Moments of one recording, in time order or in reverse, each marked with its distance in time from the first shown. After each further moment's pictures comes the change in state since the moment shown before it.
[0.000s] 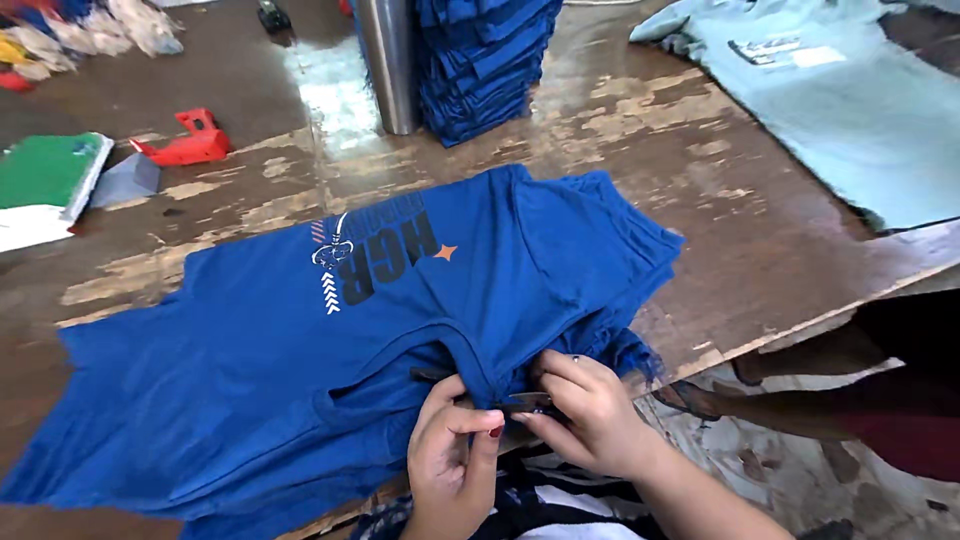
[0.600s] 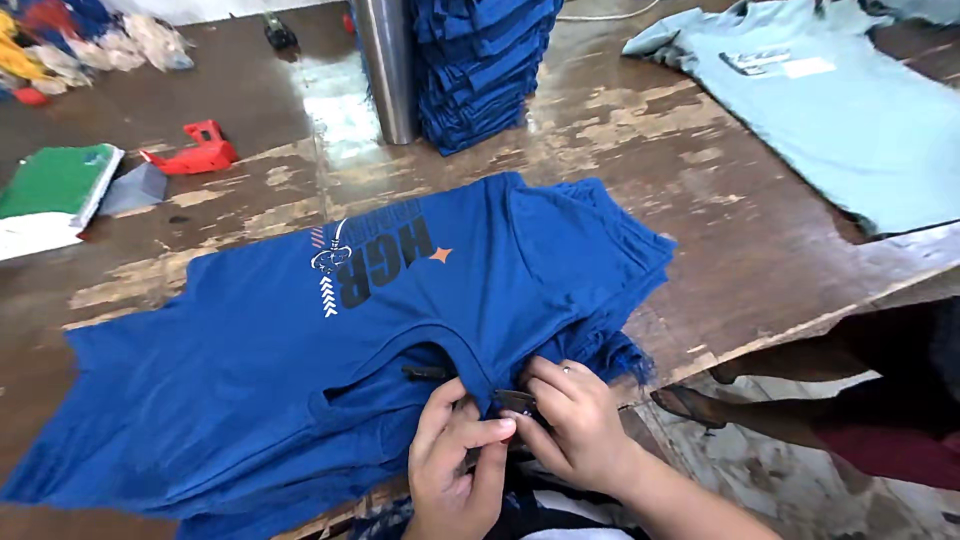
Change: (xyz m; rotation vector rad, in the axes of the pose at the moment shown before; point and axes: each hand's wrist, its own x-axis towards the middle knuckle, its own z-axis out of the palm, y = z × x) left_hand -0.004 0.003 0.006 0.042 -0.032 0.060; right_hand -0.001 -0.015 0.009 -0.125 0.071 0.061
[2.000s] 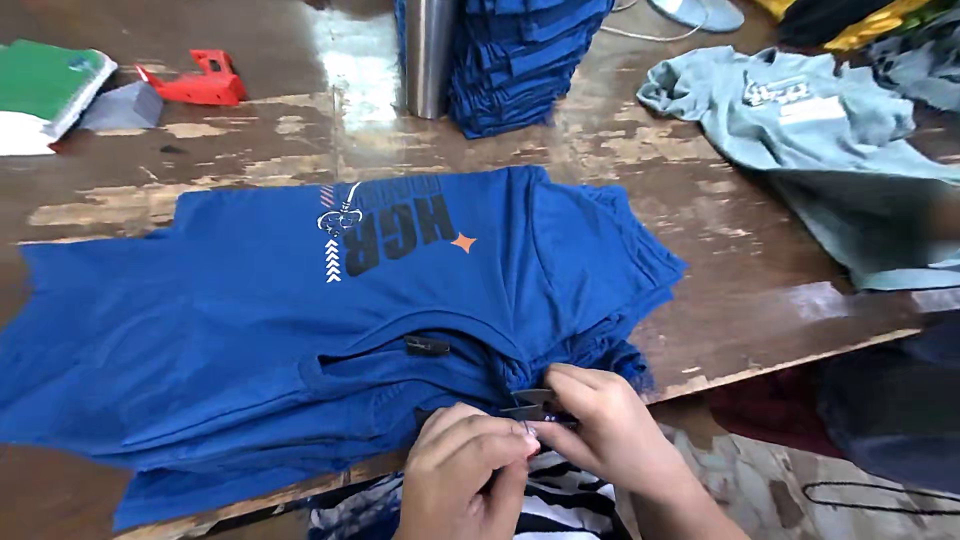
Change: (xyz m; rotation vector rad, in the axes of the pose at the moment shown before) left_hand -0.010 0.023 0.001 0.245 -0.030 -0.013; right_hand 0.004 0.022 -0.031 0.123 -0.280 -0.041
